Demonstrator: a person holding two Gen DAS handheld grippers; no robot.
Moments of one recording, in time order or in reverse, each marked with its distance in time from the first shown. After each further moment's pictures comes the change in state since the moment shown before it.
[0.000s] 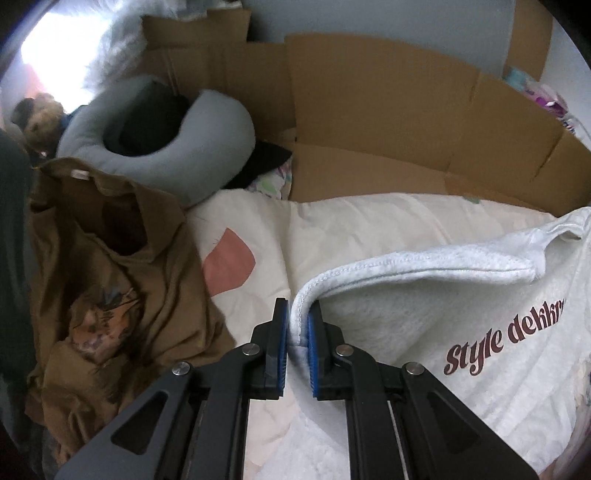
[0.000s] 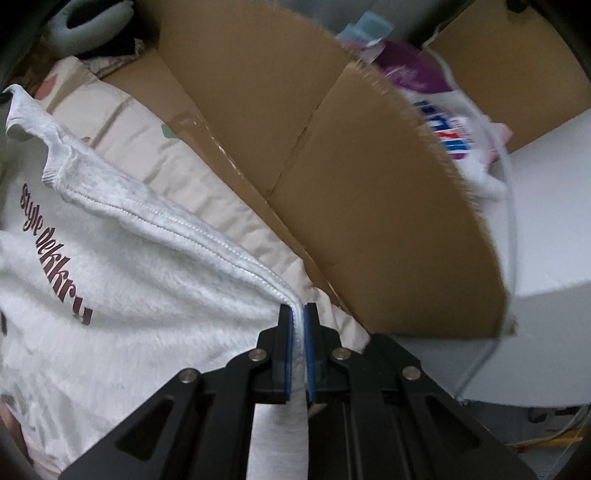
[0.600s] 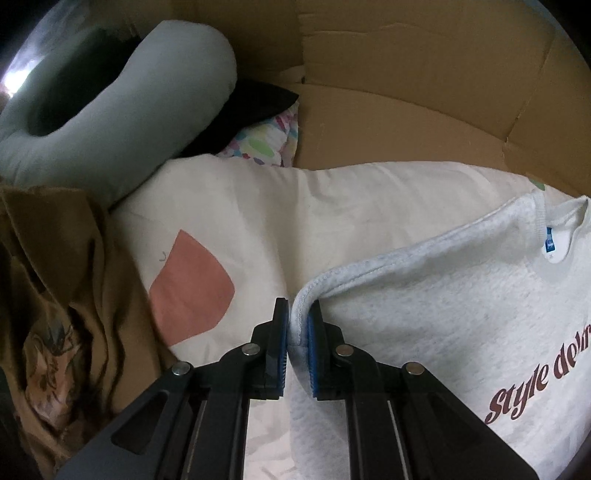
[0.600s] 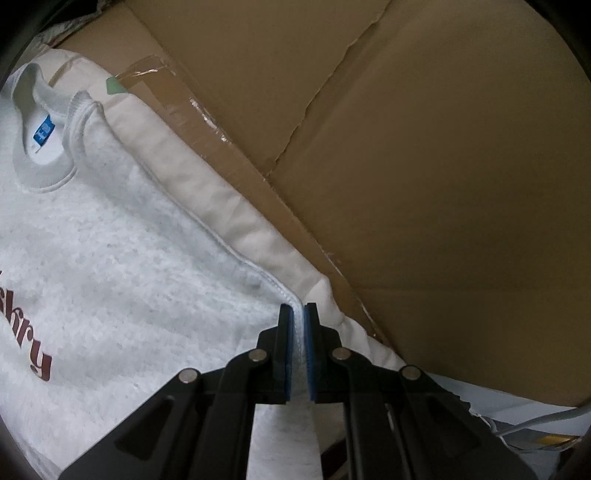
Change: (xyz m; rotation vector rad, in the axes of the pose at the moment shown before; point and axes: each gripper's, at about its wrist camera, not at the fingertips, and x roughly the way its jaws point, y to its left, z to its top) left arm 0.100 0.000 0.030 0.018 0.161 0.039; right arm 0.097 0.022 0.034 0.016 0.132 -0.037
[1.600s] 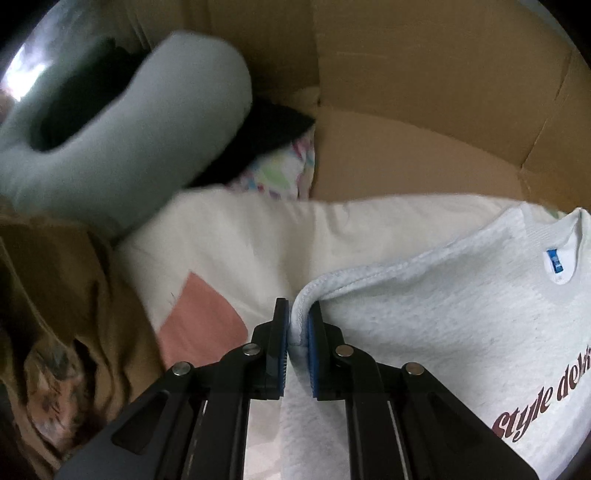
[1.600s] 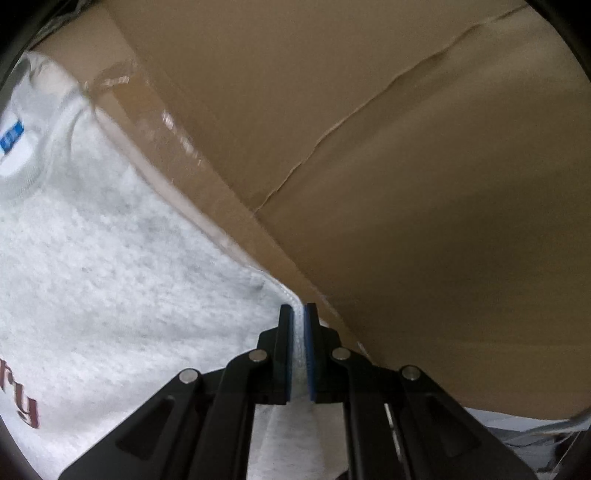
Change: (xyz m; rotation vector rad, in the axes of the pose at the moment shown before) left arm -0.001 0.011 0.012 -0.032 -0.044 0.024; right arm 0.006 0.026 0.017 0.047 -0.028 -0.108
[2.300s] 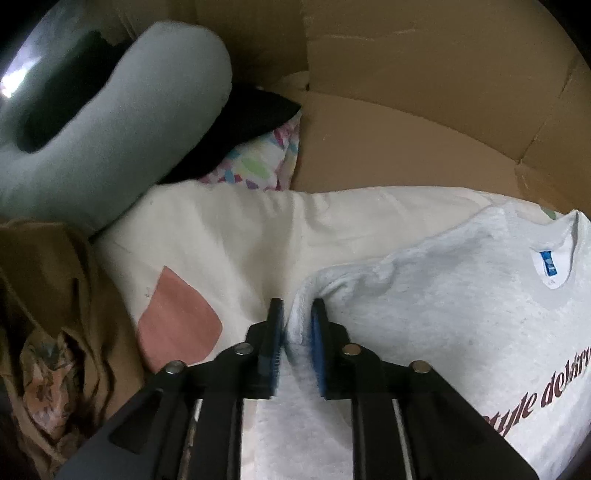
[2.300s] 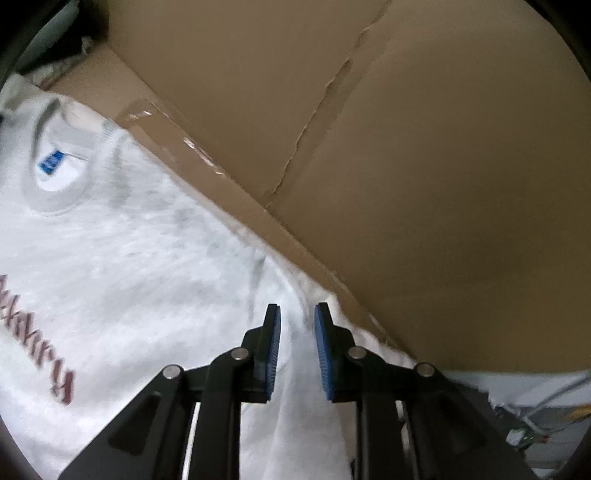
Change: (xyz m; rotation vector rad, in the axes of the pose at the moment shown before) left arm -0.019 -0.016 0.007 -0.030 0.048 -0.007; right arm -0.060 -0.010 -0.044 0.098 -0.074 0.144
